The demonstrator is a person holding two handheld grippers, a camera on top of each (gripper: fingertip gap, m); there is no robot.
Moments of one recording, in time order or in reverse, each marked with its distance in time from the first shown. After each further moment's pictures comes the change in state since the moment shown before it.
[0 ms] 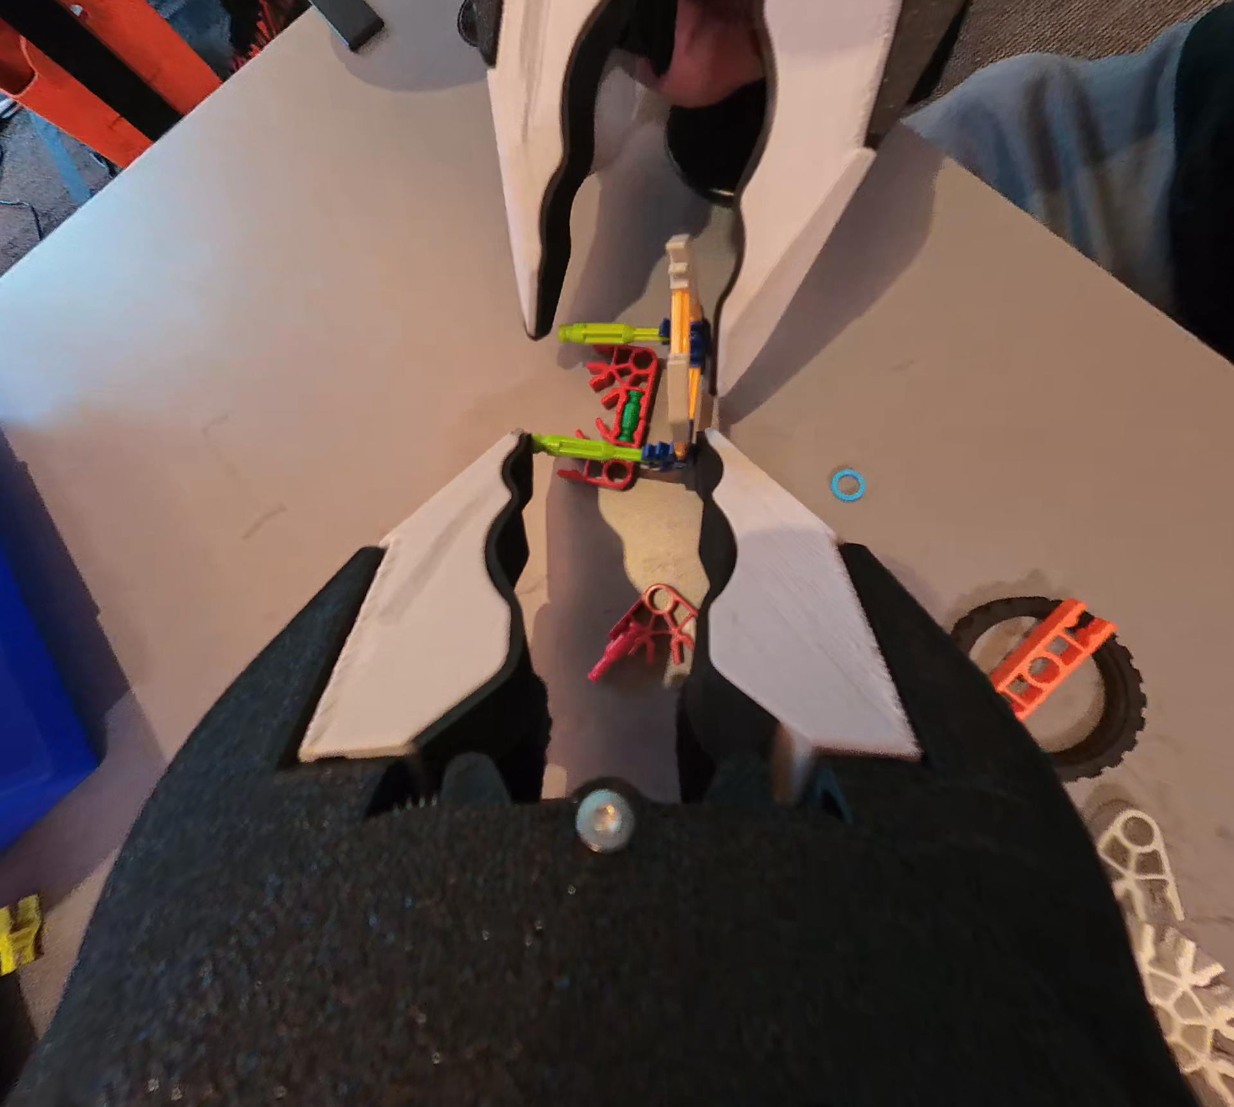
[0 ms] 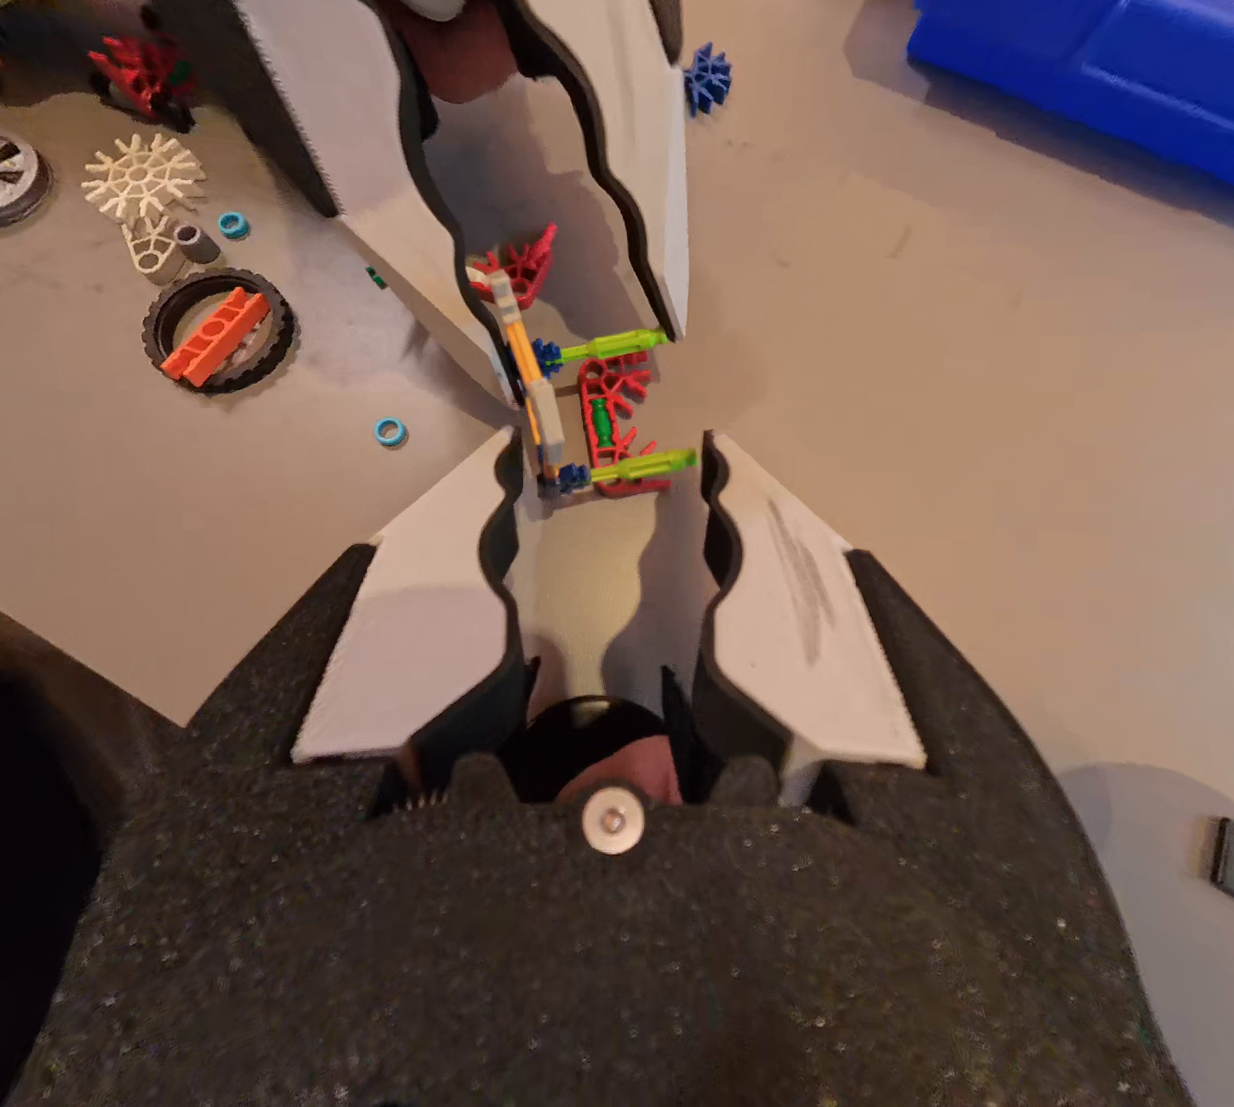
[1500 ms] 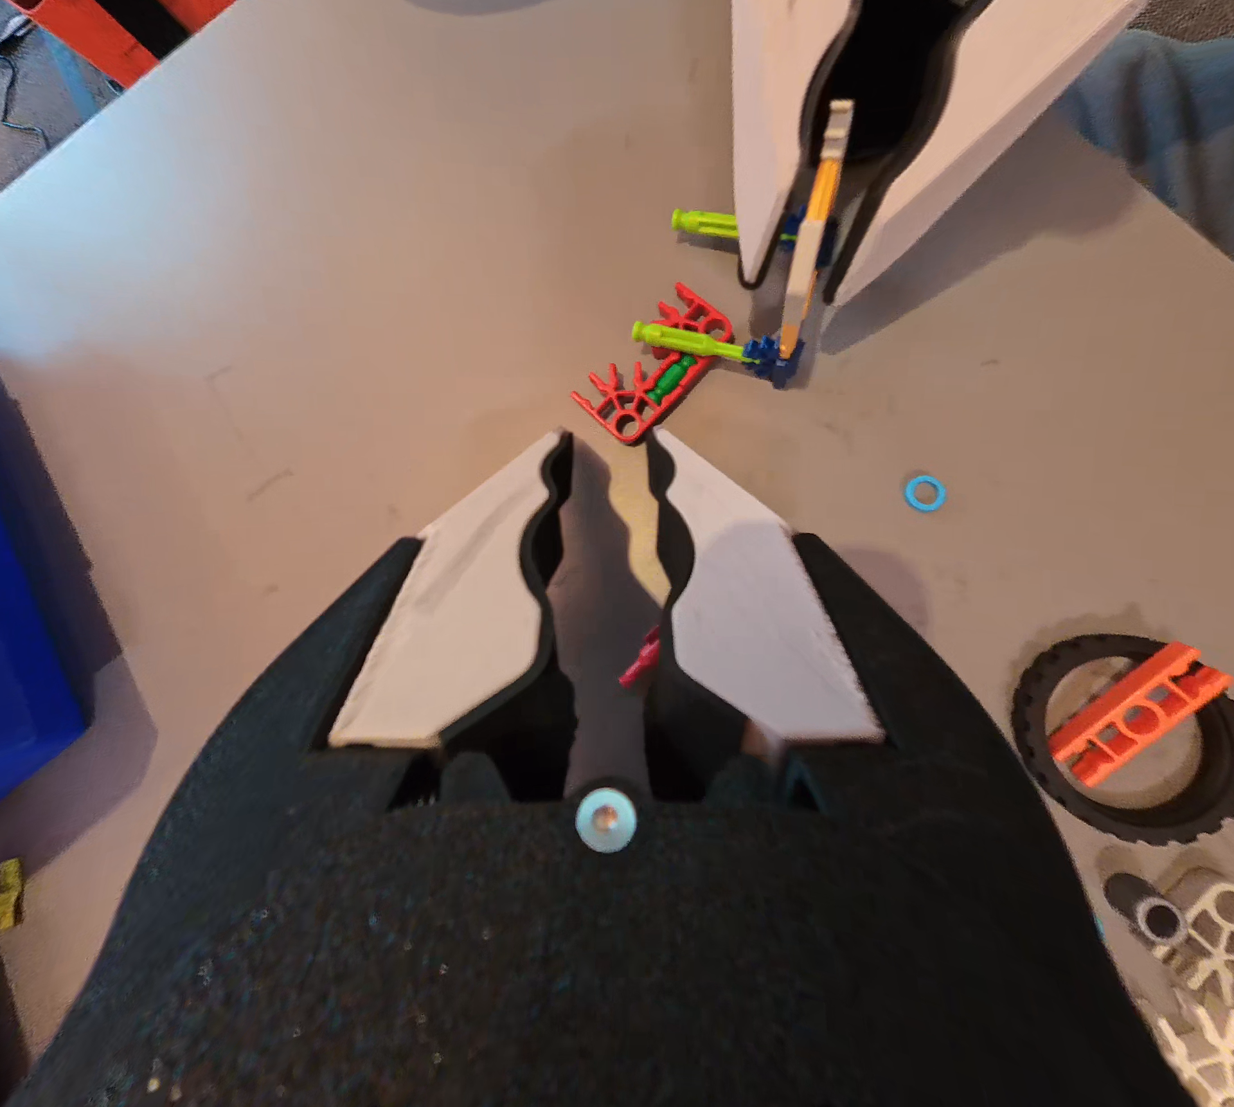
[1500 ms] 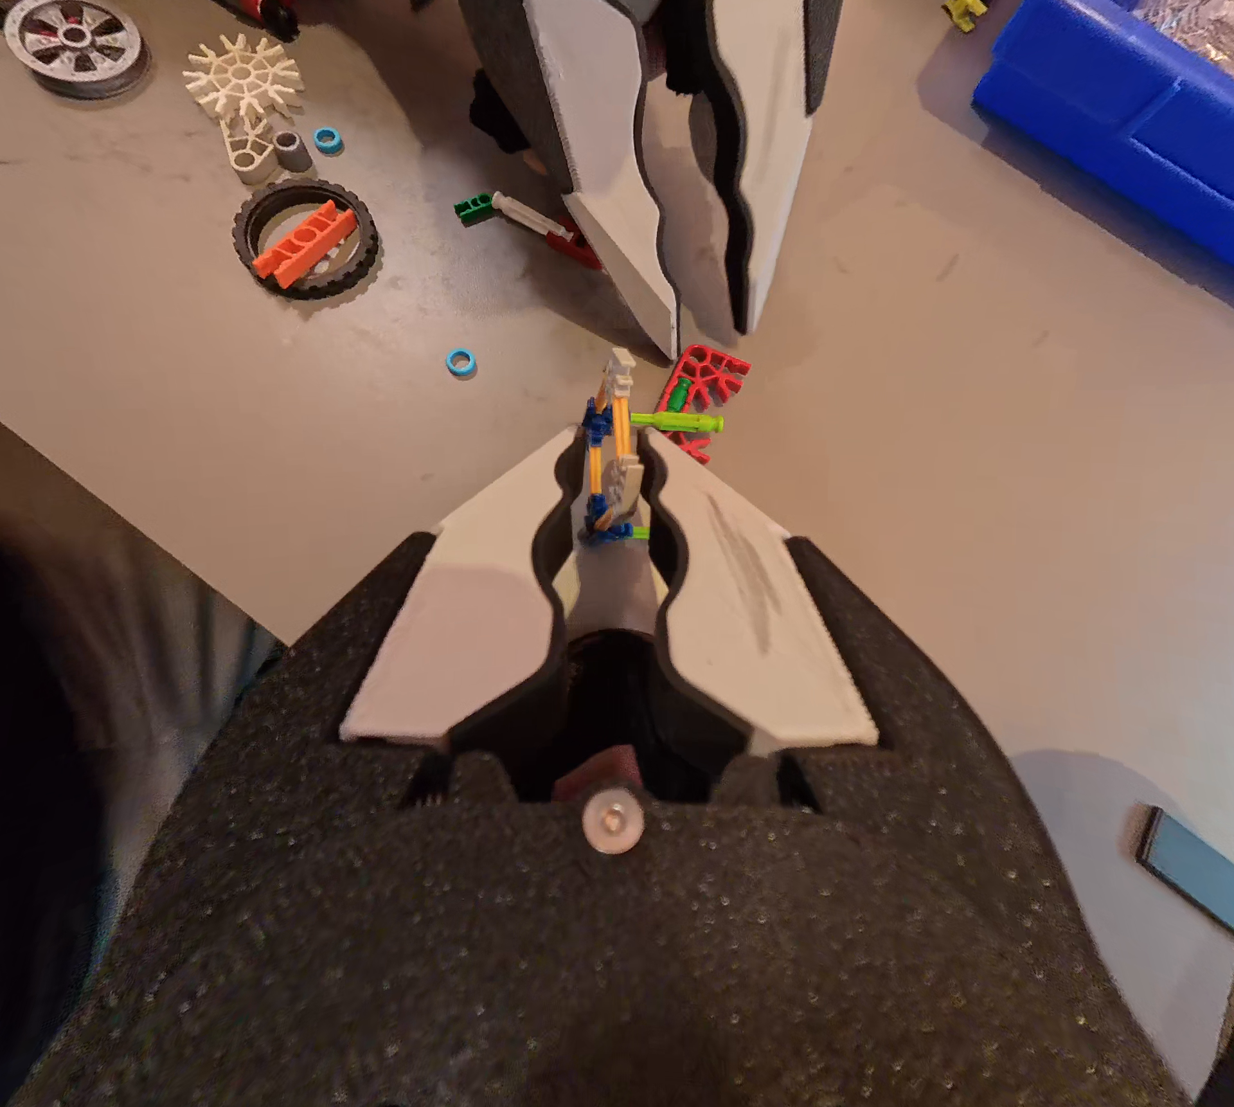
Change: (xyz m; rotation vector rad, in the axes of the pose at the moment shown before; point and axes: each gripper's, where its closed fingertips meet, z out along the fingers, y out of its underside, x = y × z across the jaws) left arm -0.015 0.013 0.012 -0.043 -0.046 -0.057; right arm -0.020 0.007 -0.018 -0.006 -0.039 -0.163
